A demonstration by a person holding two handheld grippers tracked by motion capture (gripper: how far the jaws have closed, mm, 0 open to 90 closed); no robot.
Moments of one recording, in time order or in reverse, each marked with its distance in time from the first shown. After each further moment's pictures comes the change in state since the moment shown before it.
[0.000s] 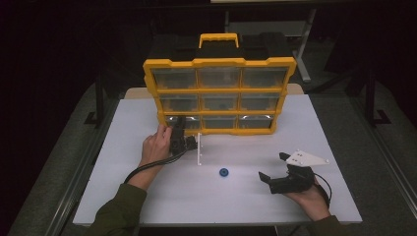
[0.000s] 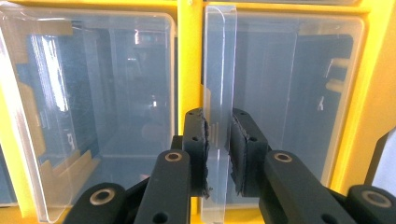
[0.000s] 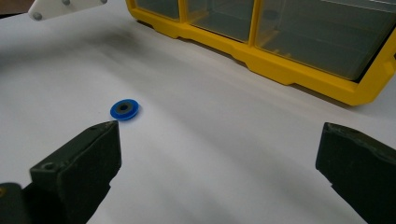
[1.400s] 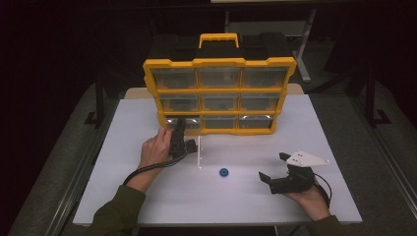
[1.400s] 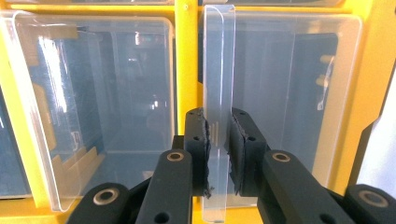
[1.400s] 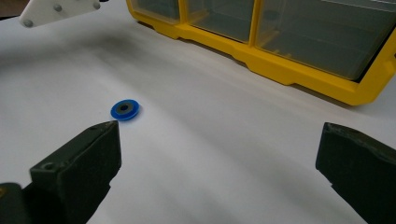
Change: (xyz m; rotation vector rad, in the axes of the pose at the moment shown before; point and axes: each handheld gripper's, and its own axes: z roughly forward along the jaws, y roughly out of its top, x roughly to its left) left arm -0.001 0.001 -0.011 0.004 0.003 0.021; right arm 0.000 -0.001 0.000 -0.003 0.005 0.000
